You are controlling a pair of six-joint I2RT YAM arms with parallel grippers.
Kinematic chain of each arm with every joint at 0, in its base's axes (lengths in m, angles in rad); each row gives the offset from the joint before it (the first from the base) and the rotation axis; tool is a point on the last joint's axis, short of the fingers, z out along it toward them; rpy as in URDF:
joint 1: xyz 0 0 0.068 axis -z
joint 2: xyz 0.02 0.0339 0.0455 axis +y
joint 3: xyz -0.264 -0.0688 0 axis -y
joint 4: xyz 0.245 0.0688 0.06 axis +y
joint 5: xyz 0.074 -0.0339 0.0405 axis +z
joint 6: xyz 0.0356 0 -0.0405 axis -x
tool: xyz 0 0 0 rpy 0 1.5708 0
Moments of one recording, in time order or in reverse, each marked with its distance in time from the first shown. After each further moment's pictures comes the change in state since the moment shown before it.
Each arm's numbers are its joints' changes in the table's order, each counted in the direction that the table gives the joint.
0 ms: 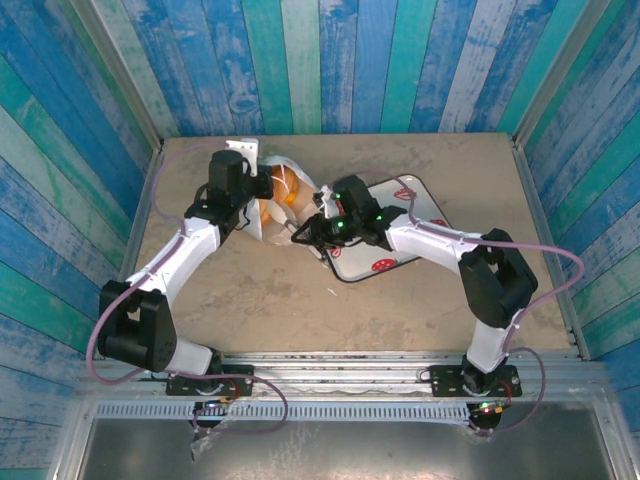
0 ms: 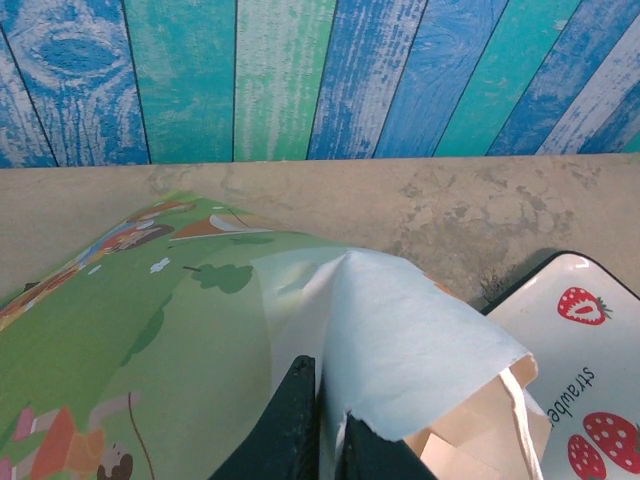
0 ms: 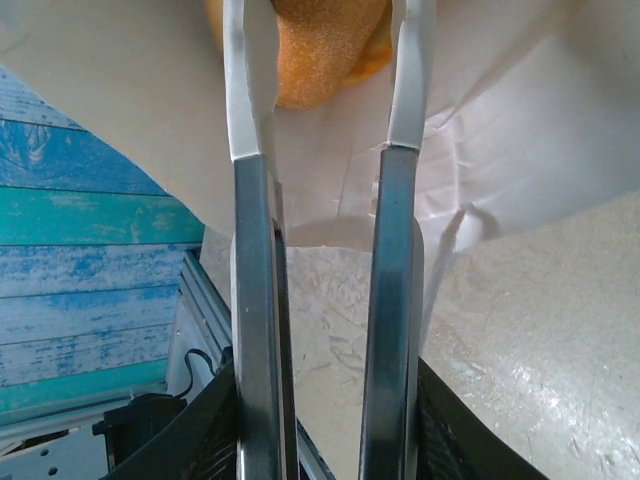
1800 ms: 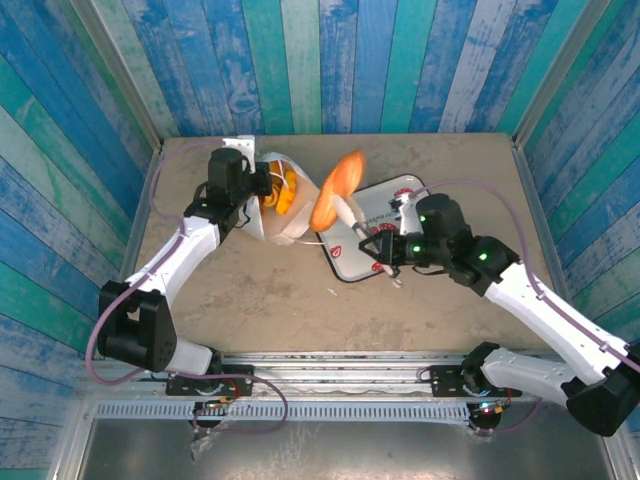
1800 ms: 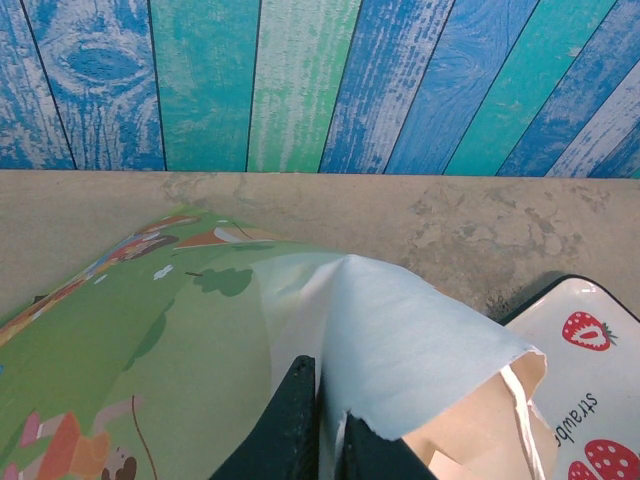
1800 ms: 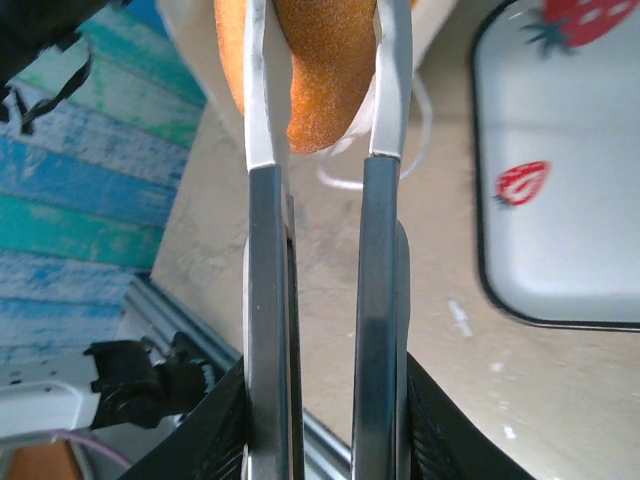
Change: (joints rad) left arm 0.000 0.000 0.019 0.006 0.033 0.033; right arm 0.095 -0.743 -0.227 0.472 -0.275 0.134
